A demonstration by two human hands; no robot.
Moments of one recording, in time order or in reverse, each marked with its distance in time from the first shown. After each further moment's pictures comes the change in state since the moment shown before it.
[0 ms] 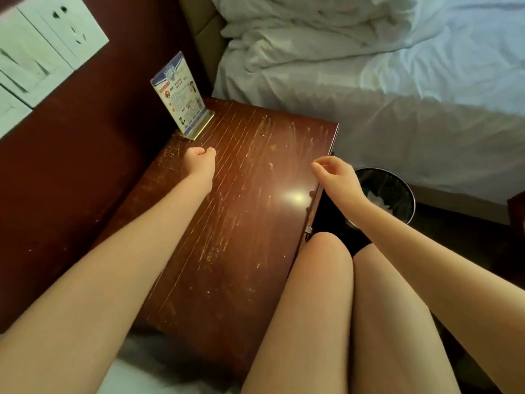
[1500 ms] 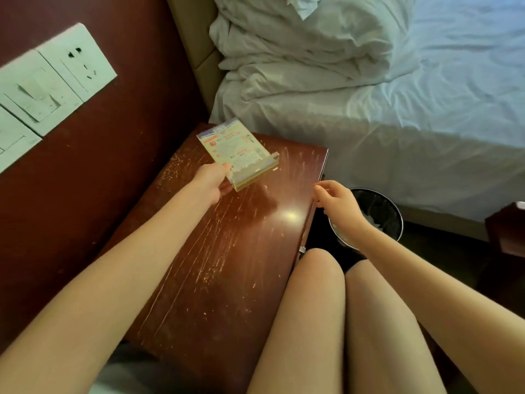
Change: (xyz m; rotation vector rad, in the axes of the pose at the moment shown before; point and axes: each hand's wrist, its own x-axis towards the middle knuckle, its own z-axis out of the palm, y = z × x) left_hand -0.024 0.038 0.010 -0.118 -0.331 -0.200; right_hand -0.010 -0.007 -0.014 0.025 -0.001 0.063
